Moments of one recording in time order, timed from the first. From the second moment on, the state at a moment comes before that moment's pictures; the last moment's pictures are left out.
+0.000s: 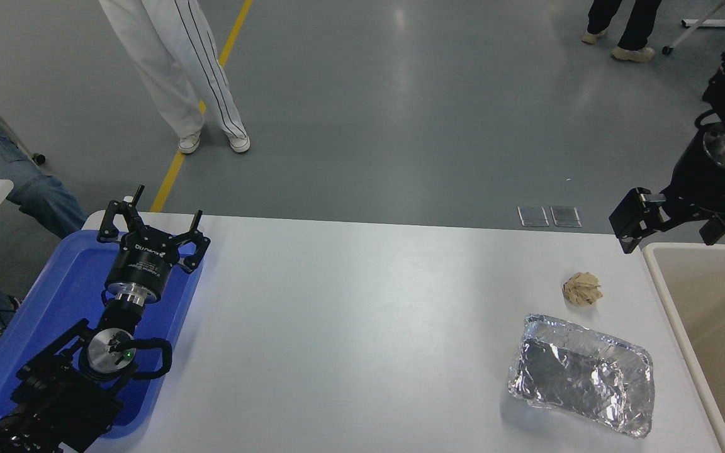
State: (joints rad) left arm -0.52 0.21 -0.98 -0.54 -0.09 -0.62 -0.36; right arm 2.20 -0.36 -1.53 1.35 -0.35 0.79 0.11
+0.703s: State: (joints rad) left arm -0.52 0.21 -0.98 -0.54 -0.09 -0.62 -0.36; right arm 1.90 -0.46 -1.47 1.32 -0.29 0.73 0.10
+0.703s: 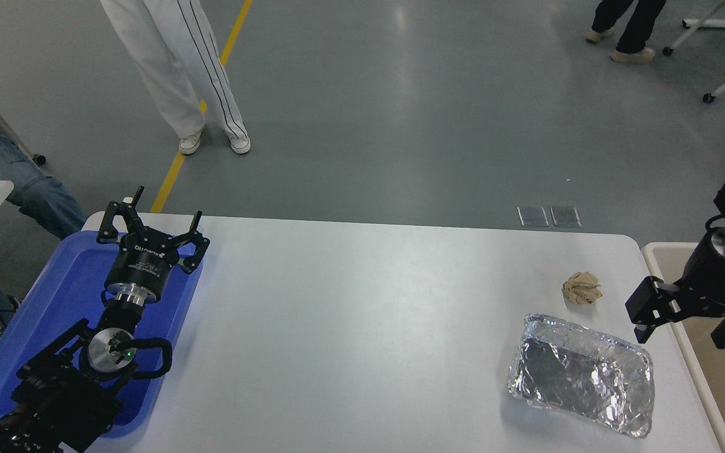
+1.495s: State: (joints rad) left arm -0.52 0.21 -0.98 -0.54 -0.09 -0.62 -0.36; right arm 1.52 -0.55 -1.36 1.20 -0.25 0.36 0.11
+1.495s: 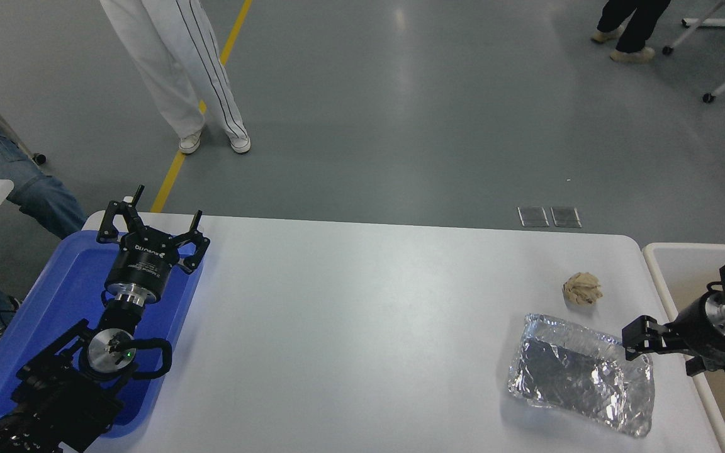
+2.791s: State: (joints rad) left arm -0.52 0.21 -0.98 -0.54 -0.09 -0.62 -0.36; right arm 1.17 -0.60 -1.12 1.01 -0.25 0.25 0.11
